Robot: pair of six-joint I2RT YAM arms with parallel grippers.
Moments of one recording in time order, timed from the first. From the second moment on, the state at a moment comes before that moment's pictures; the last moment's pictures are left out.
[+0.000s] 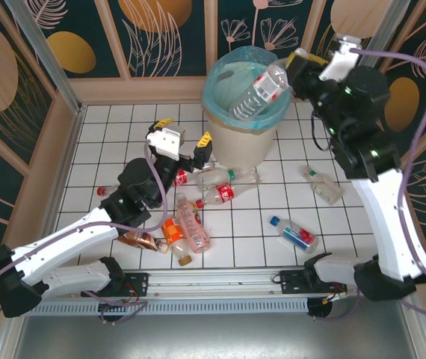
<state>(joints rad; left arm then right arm) -0.93 1.08 0.93 0.31 -0.48 0.06 0.44 1.27 1.81 -0.48 0.14 0.32</state>
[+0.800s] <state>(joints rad) -0.93 1.16 0.93 0.31 -0.45 0.05 0.44 2.05 2.24 -0.67 0.29 -0.05</state>
